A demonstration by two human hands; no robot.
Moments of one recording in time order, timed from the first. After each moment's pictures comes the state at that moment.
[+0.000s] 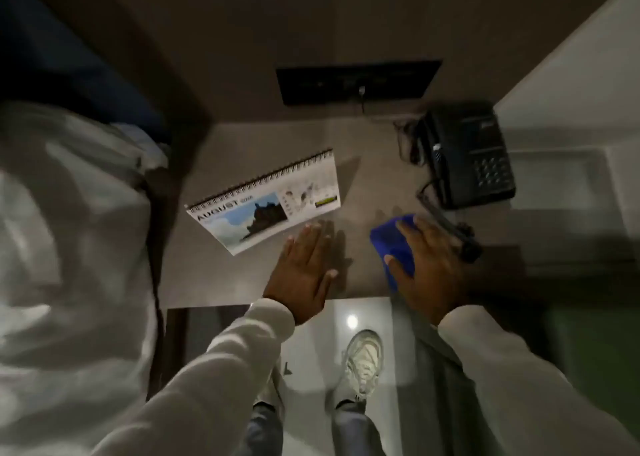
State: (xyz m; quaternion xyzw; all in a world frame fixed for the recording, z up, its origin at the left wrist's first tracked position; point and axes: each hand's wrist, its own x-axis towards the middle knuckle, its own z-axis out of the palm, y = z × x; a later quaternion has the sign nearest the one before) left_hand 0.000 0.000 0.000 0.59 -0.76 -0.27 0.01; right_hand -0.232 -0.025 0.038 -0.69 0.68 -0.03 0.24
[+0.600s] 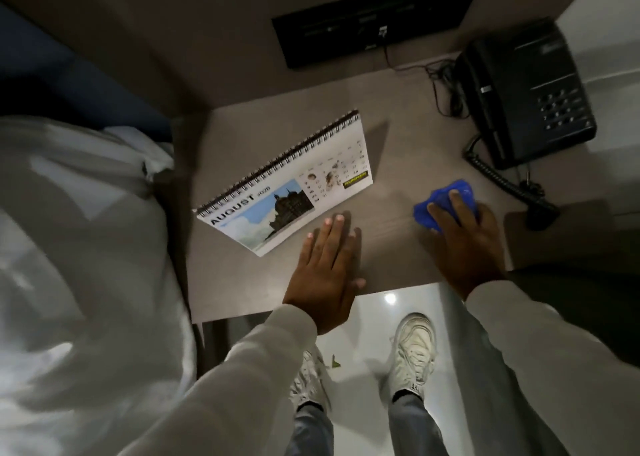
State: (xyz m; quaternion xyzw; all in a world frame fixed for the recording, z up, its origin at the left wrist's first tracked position) left_hand 0.034 0.008 -0.044 0.52 -0.82 -0.23 -0.04; right_hand -0.214 -0.028 -0.044 -0.70 0.70 -0.02 0.14
